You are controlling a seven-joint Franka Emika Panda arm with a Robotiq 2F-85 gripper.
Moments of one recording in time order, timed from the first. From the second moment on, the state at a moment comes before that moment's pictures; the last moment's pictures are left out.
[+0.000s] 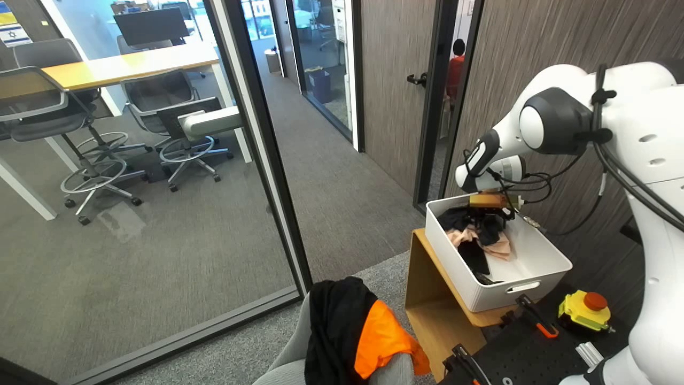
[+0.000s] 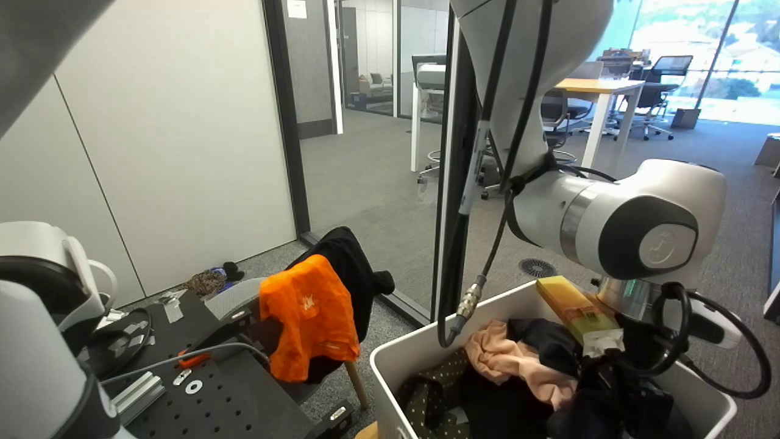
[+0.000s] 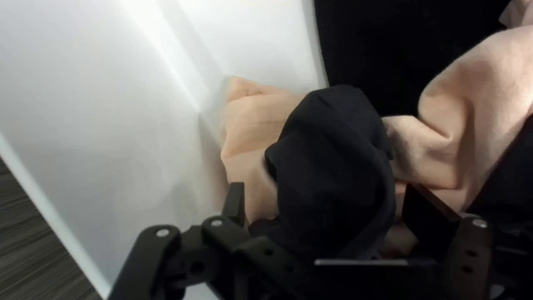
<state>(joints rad) -0.23 0.83 -0.30 -1.84 0.07 2.45 0.38</state>
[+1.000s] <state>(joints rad) -0.23 0.84 -0.30 -1.83 0.07 2.45 0.37</state>
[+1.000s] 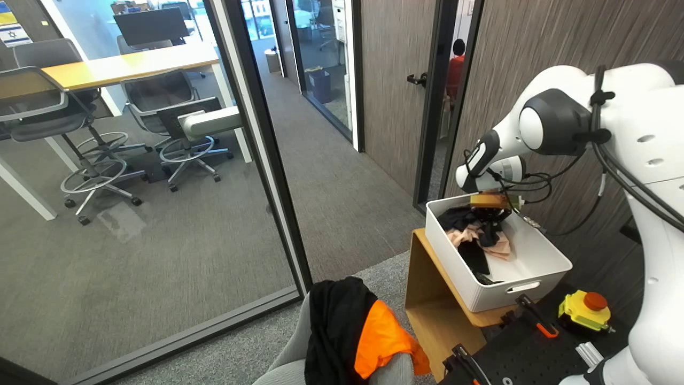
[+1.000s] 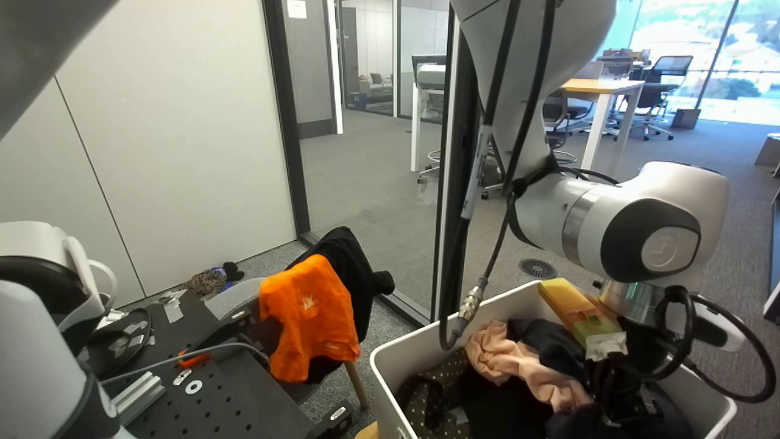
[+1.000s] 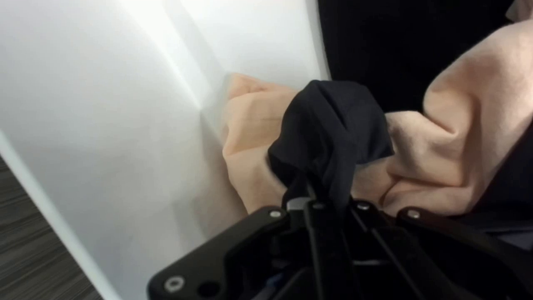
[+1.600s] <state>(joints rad) -0.31 0.77 -0.17 -1.85 0.17 2.41 0.16</state>
